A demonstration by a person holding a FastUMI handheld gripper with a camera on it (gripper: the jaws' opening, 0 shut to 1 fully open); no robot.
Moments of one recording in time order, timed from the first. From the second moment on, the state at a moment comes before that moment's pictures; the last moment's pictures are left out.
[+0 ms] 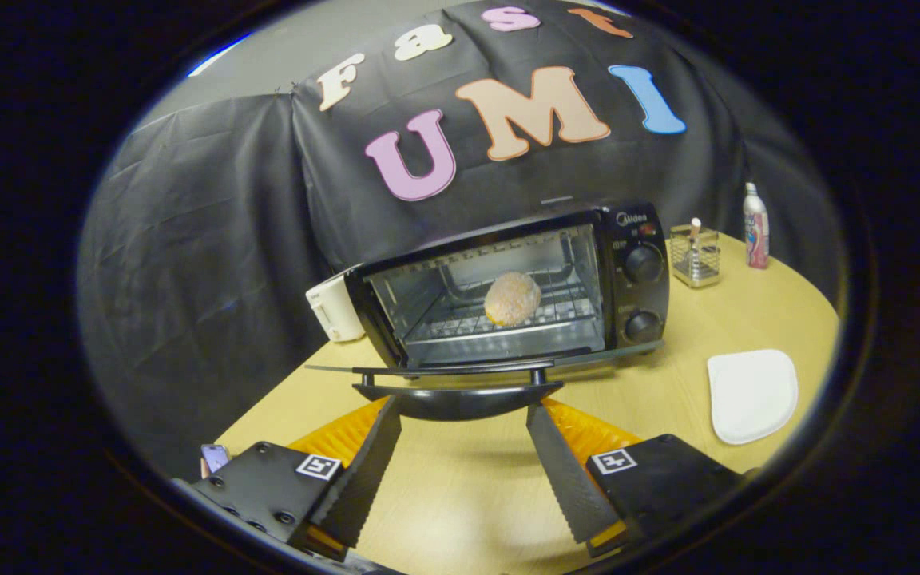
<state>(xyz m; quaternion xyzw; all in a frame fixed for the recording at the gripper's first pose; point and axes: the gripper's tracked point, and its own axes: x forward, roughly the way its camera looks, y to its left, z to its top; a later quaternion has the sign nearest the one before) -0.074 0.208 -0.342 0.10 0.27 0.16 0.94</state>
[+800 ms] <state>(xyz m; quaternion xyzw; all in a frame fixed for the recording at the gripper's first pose) 0.000 0.200 -0.265 0.04 0.16 0.13 0.98</state>
